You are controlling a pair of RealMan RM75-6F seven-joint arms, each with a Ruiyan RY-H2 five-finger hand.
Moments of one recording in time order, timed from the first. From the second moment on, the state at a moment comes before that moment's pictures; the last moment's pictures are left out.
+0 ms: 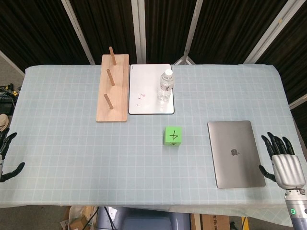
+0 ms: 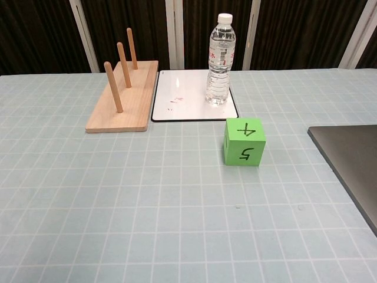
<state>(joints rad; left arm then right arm) -0.05 -1.09 -0.05 -1.62 1.51 1.57 0.01 0.13 -1.10 0.07 -1.58 -1.47 1.40 -0.11</state>
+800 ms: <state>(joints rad) -0.06 -1.08 -0.06 -1.62 1.49 1.54 0.01 0.66 -1.00 0.18 -1.83 -0.73 0.83 -0.61</state>
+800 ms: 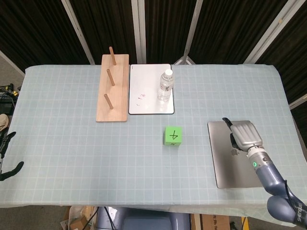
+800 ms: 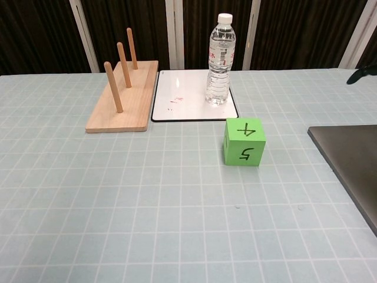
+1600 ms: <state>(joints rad) -0.06 -1.07 -0.07 -1.62 1.47 1.53 -0.01 1.10 -1.19 0.02 -1.76 -0.15 0.77 -0.82</state>
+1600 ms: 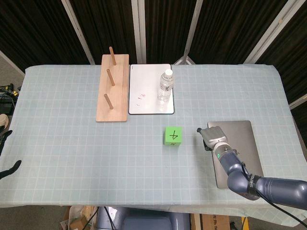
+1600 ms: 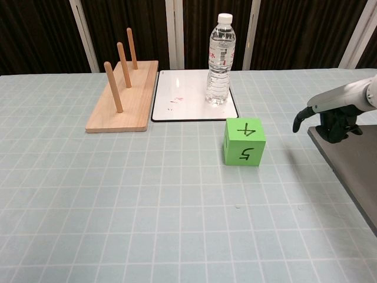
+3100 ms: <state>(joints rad) -0.06 -1.07 -0.08 -1.62 1.46 1.52 -0.01 1.27 -1.30 -0.02 -1.69 -0.09 0.73 -0.68</state>
